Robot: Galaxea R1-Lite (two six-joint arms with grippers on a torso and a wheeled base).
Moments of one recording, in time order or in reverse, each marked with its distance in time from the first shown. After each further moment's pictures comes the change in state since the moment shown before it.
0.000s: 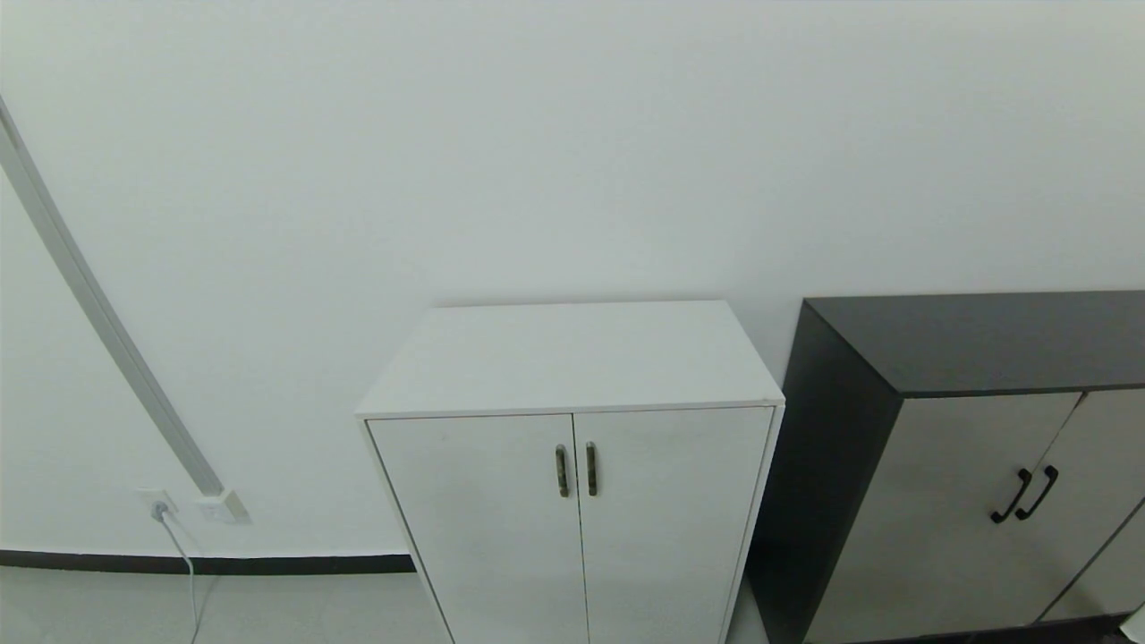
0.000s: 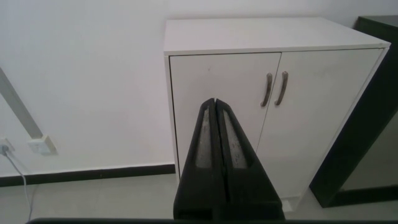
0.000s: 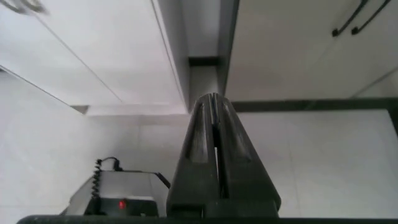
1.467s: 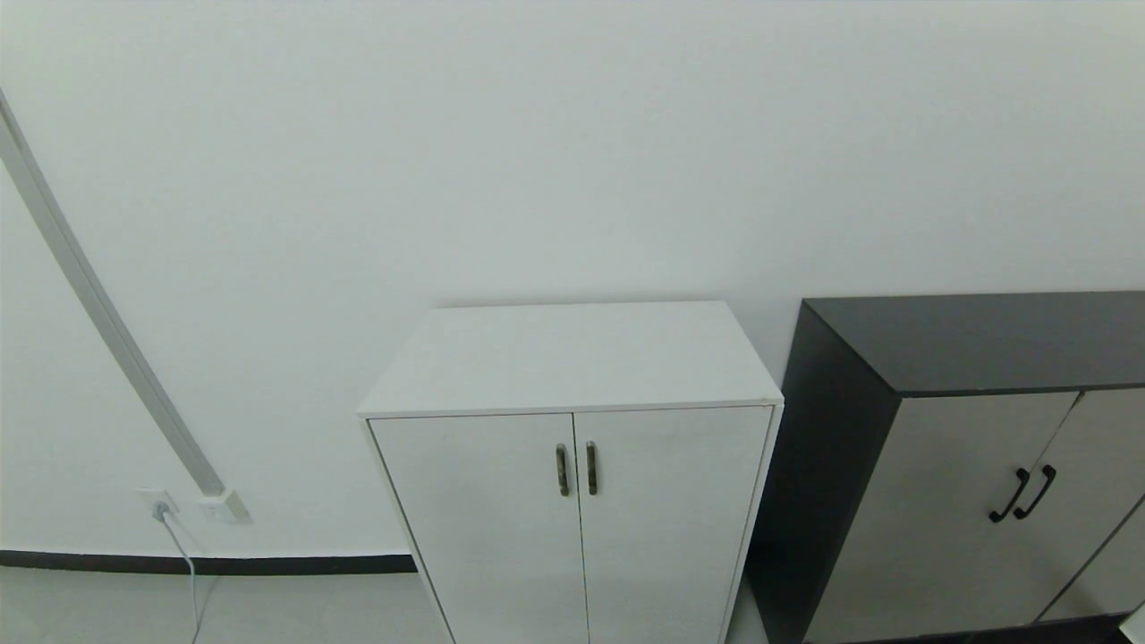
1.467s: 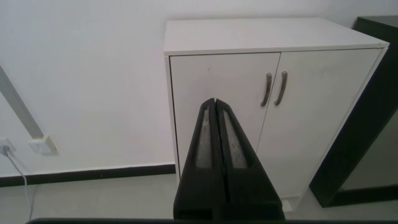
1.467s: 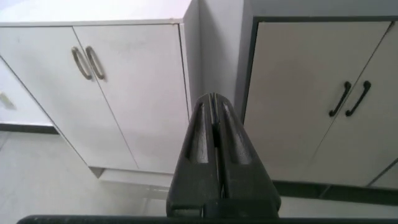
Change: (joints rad) left arm 0.000 0.000 0.000 0.000 0.000 0.001; right arm 0.060 -0.656 0.000 0.311 0.029 -0.011
